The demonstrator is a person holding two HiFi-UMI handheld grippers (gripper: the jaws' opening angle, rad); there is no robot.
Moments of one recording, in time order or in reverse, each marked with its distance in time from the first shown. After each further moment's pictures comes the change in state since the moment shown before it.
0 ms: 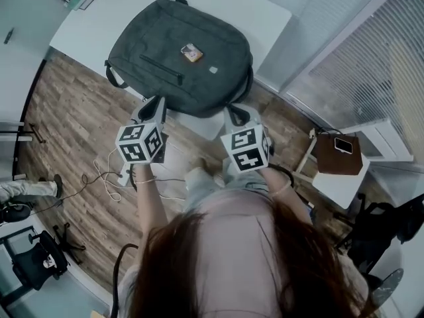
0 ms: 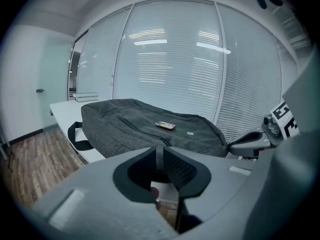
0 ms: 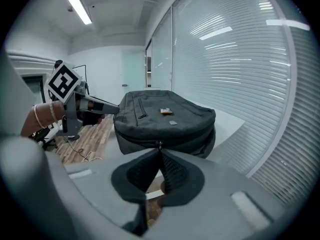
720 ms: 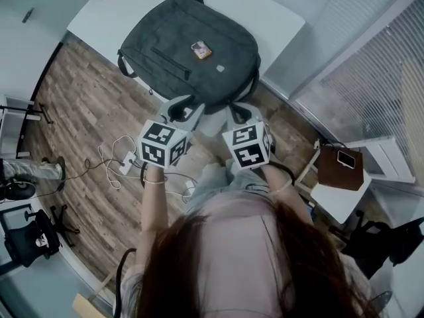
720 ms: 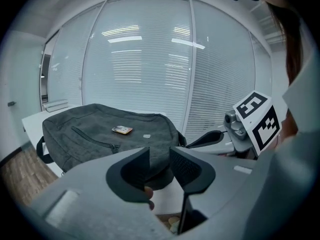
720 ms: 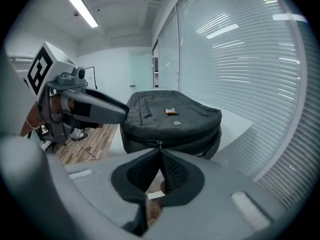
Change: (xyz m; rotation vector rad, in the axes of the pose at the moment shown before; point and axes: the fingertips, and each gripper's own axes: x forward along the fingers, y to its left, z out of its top) left arm -0.004 -0.116 0.009 0.163 0.029 -0.218; right arm 0.000 0.001 0.000 -0.036 -0.012 0.094
